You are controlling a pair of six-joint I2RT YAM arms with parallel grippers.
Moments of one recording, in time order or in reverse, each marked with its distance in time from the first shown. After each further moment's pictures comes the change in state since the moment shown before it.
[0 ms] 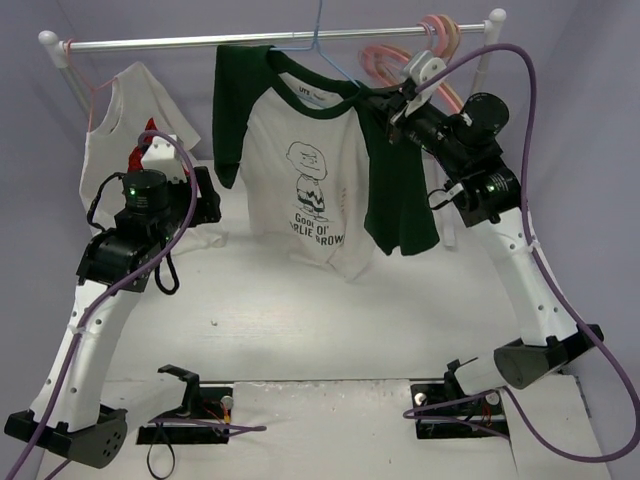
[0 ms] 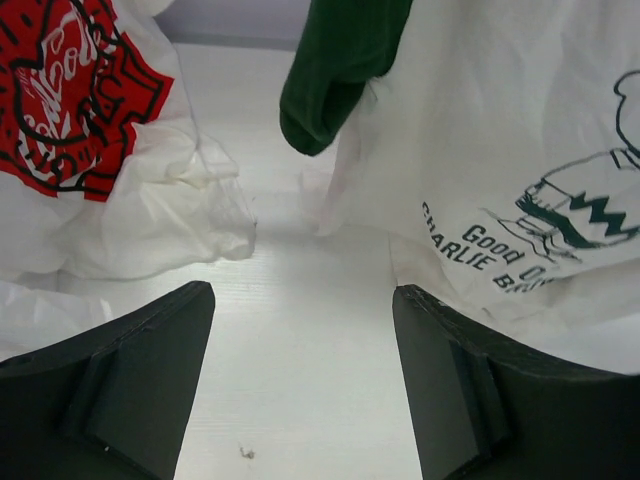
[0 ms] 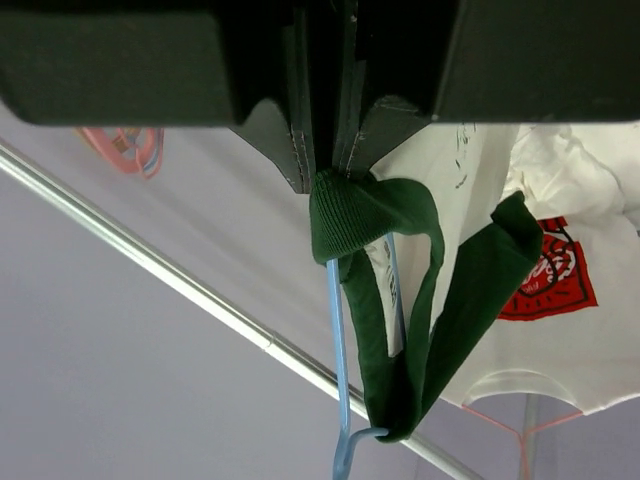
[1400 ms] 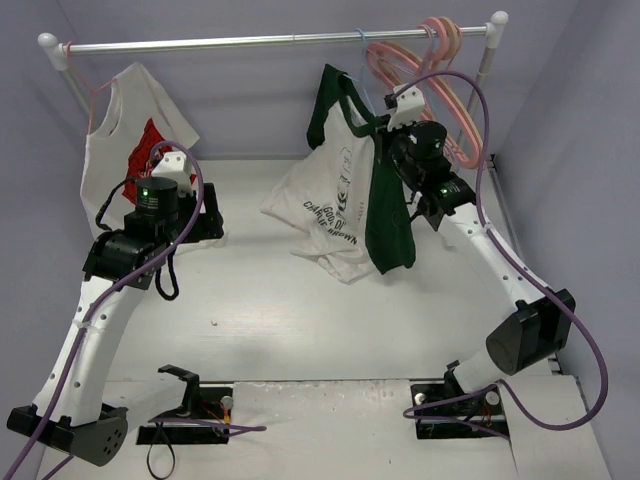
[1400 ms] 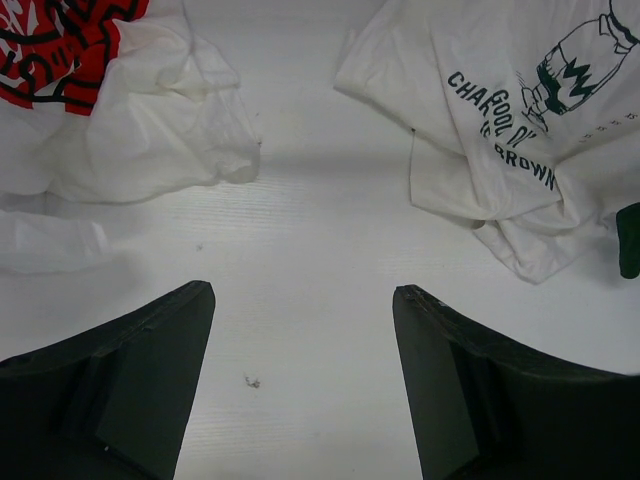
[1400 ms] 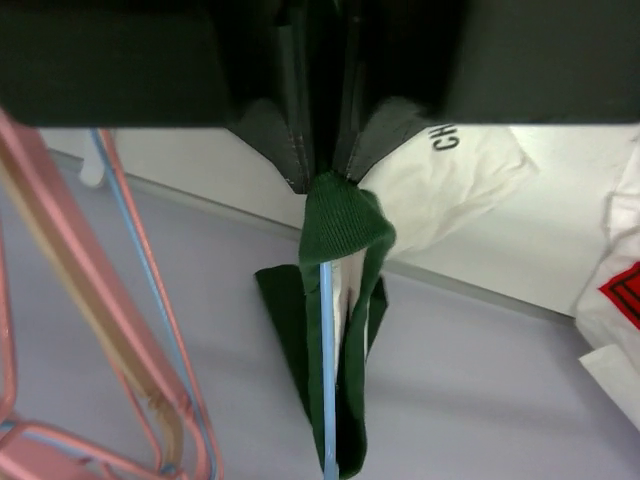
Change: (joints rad) left arm 0.000 0.015 -0.033 -0.158 0.024 -0.039; right arm 0.003 0.105 -0.280 0.074 0.552 0.198
